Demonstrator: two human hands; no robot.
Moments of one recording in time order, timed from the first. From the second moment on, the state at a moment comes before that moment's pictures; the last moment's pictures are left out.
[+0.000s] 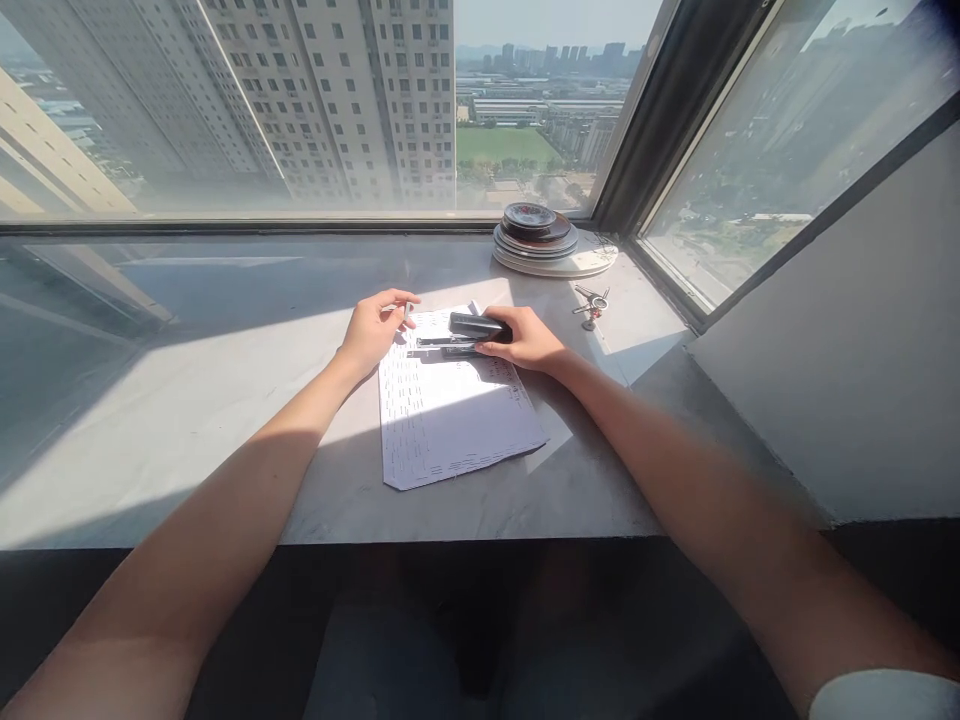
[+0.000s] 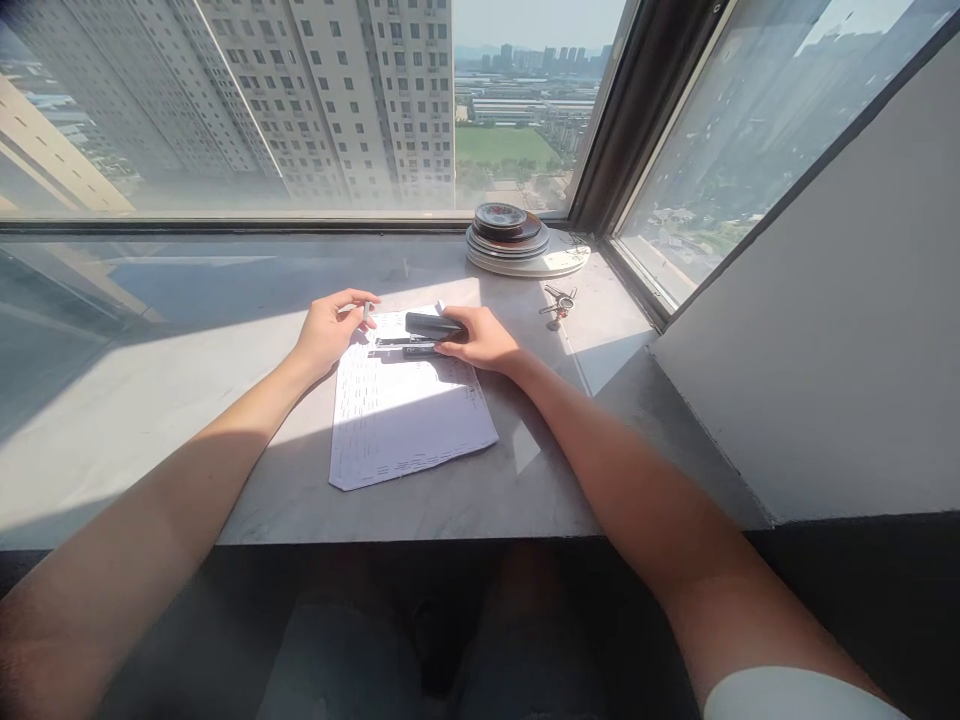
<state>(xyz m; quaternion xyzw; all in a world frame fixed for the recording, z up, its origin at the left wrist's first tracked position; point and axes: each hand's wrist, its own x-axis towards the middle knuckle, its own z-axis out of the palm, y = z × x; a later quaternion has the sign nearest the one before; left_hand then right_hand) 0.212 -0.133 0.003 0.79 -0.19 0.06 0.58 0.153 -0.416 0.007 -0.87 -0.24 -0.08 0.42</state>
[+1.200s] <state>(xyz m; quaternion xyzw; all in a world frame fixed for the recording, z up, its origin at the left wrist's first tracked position) 0.199 -0.134 0.009 0.78 -0.32 0.01 0.54 0.153 -0.417 0.008 -0.88 -0.22 -0.07 0.42</state>
